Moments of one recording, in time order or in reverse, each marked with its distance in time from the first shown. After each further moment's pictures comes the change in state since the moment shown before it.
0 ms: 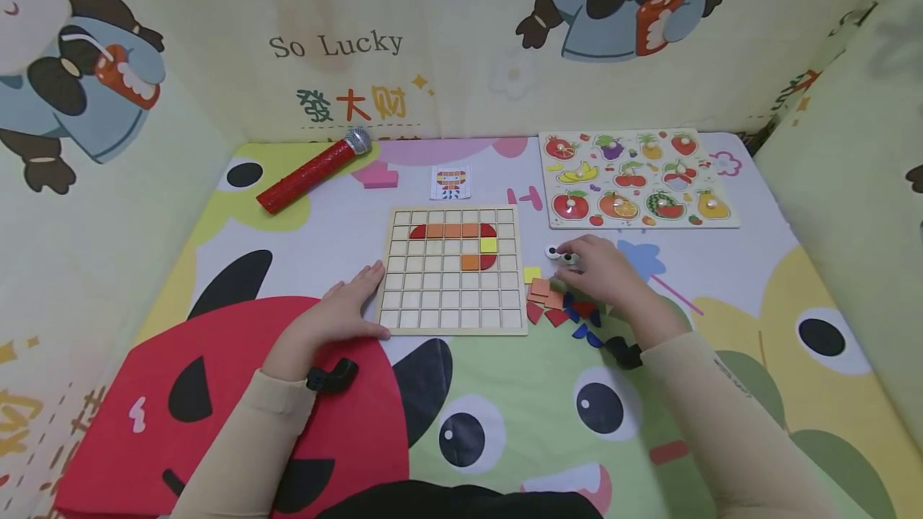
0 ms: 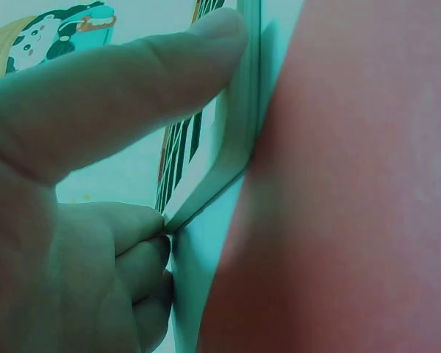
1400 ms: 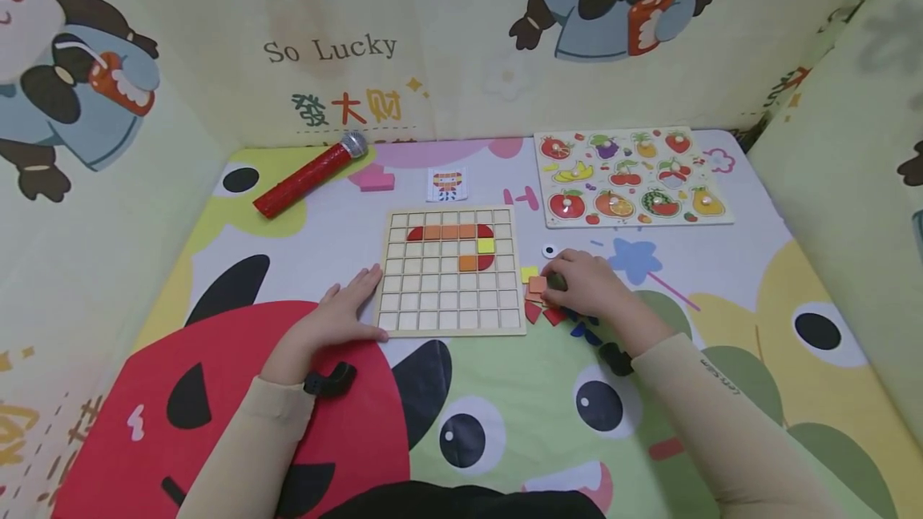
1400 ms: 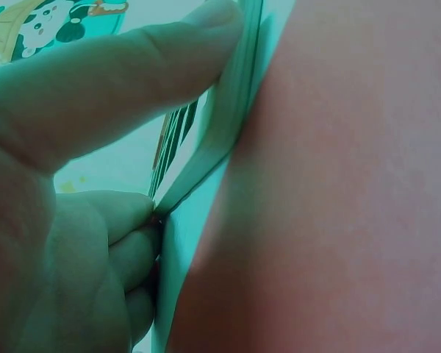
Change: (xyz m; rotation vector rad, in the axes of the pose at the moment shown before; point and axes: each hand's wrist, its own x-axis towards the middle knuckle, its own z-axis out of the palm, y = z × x) left_hand 0.001 -0.007 0.004 -0.034 0.011 0.017; right_hand -0.003 -0.004 0.022 -0.148 -0.030 -0.061
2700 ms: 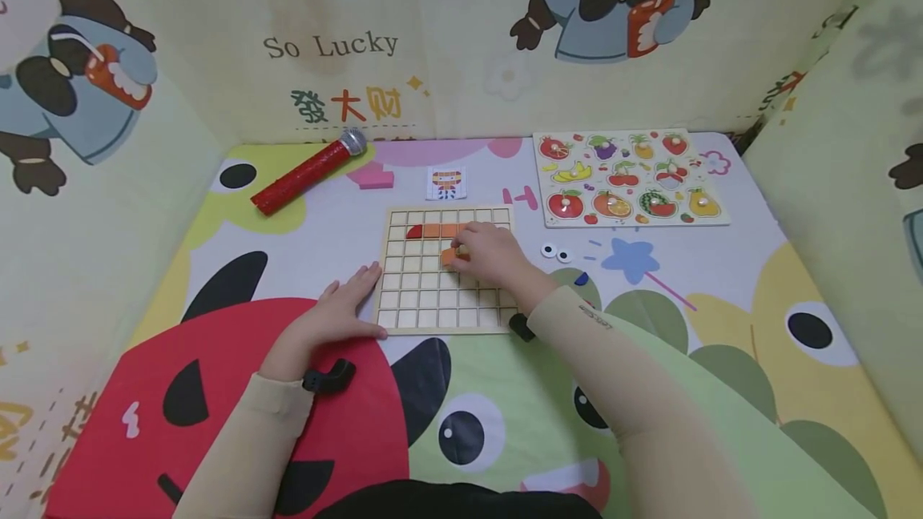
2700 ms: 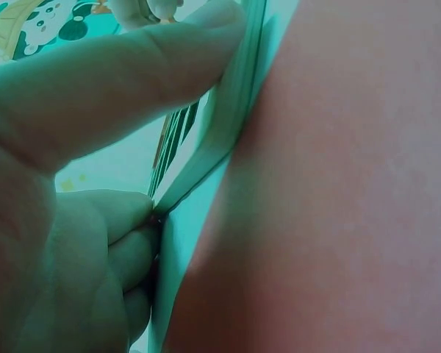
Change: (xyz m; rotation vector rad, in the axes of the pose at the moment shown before) left_hand 0.001 -0.001 0.001 0.009 0.012 0.020; right_hand 0.085 -0.103 0.008 -0.055 0.079 -0.089
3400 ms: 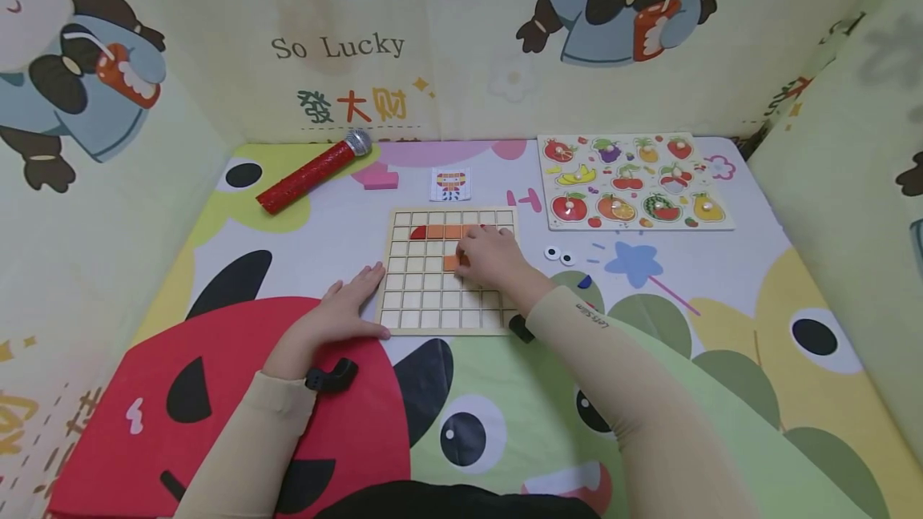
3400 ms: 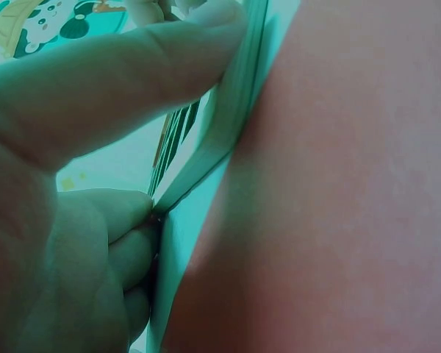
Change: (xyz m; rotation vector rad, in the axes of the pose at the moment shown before) left_hand -0.002 -0.001 -0.001 0.011 0.007 0.007; right_hand 0.004 -0.003 0.005 -0.130 -0.078 0.012
